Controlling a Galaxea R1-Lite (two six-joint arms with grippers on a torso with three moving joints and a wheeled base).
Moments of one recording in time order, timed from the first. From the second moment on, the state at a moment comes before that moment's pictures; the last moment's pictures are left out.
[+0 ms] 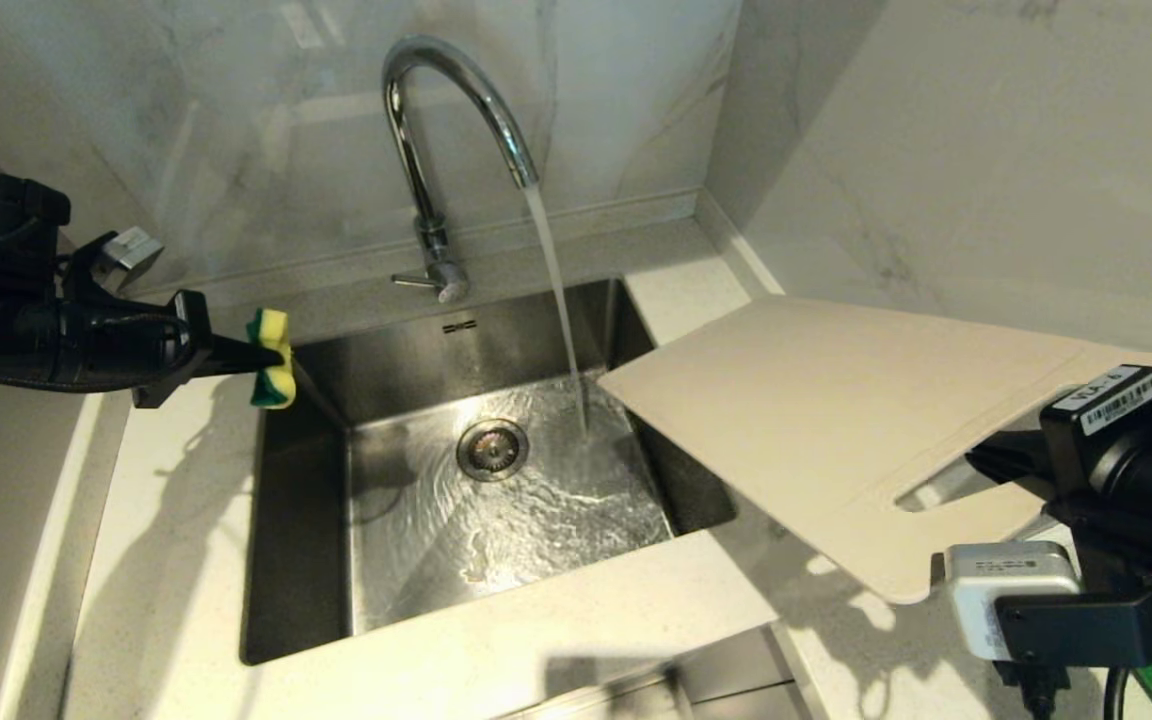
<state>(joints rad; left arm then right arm) 0.01 1.74 -1.40 0.21 -0.54 -0.41 0.31 1.11 -0.83 0.06 -0.20 -1.86</state>
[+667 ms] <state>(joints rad) -0.01 1.75 -1.42 0.22 -0.52 -0.41 0.32 1.19 -0.86 0.07 -0.24 -1.80</state>
